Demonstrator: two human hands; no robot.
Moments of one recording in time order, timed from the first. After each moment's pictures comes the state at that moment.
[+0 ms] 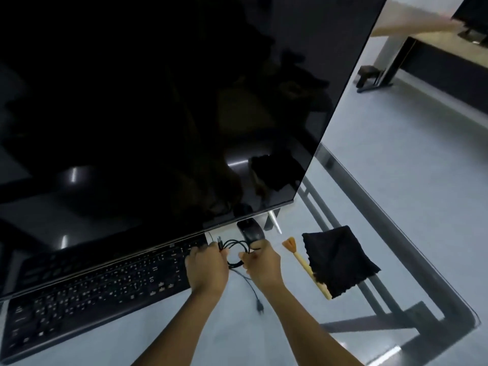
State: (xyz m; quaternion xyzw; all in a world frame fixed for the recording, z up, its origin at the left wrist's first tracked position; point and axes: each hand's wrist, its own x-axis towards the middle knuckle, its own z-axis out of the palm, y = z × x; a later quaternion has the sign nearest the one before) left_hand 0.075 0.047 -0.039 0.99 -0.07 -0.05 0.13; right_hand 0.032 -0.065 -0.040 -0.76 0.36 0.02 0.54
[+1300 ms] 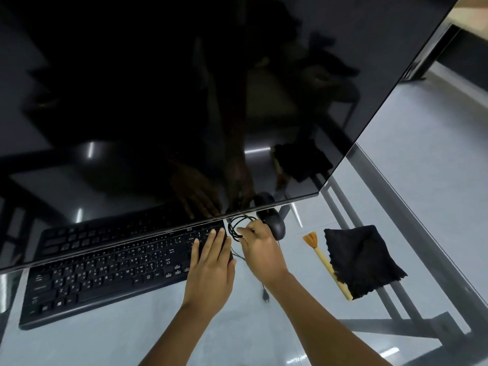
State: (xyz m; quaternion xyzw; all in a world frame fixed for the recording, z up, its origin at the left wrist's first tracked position) left_hand 0.048 0.104 -0.080 0.96 -0.25 0.03 0.12; right_hand 0.057 -0.051 -0.080 -0.97 0.00 -0.12 0.23
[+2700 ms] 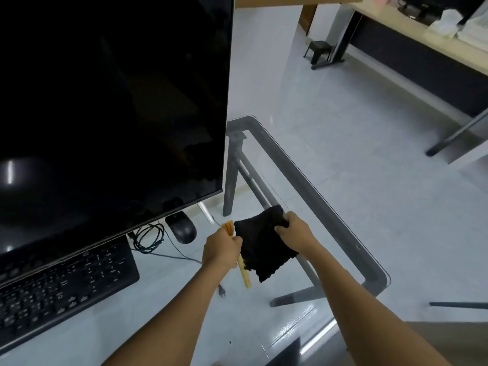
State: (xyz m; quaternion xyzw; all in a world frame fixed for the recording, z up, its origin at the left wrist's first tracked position) left_hand 0.032 -0.125 -0.020 0.89 -0.03 -0.32 0.33; right_hand -0.034 -0.295 -0.003 -0.86 0.36 0.12 0.34
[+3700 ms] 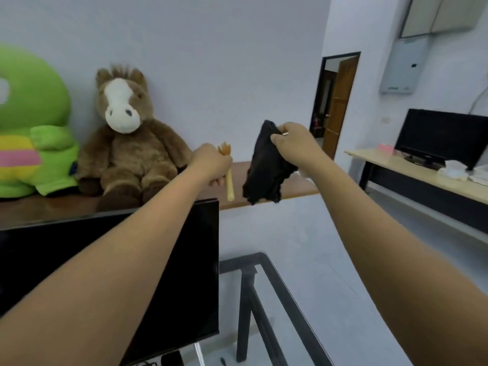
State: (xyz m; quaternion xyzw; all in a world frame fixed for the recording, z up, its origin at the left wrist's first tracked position) left_hand 0.181 -0.186 0.412 0.90 -0.12 0.03 0.43; right_hand 0.115 -0.350 0.449 -0.90 0.10 -0.26 0.35
